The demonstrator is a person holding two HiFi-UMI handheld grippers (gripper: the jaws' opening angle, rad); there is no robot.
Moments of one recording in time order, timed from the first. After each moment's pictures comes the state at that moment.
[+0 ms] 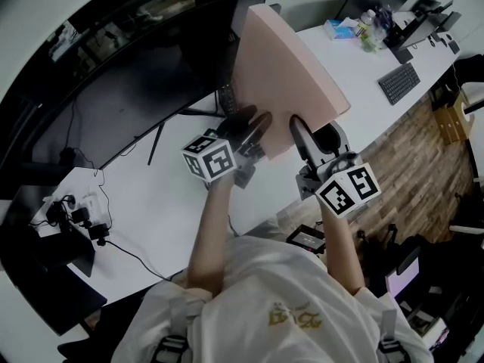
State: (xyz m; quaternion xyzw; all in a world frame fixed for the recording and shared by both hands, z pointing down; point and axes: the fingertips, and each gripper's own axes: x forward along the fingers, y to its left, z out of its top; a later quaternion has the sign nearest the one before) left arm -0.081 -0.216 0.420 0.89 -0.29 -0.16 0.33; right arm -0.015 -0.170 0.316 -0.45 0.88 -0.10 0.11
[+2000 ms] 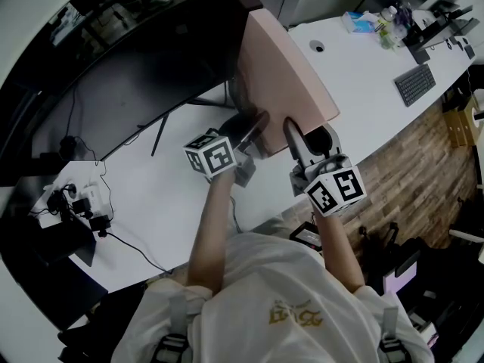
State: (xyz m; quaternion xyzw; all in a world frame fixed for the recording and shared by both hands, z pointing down) left arm -0.109 -0.235 0.482 0.85 -0.32 -0.14 0.39; right arm -0.043 -0.197 0.381 -0.45 0.88 -0.11 0.08
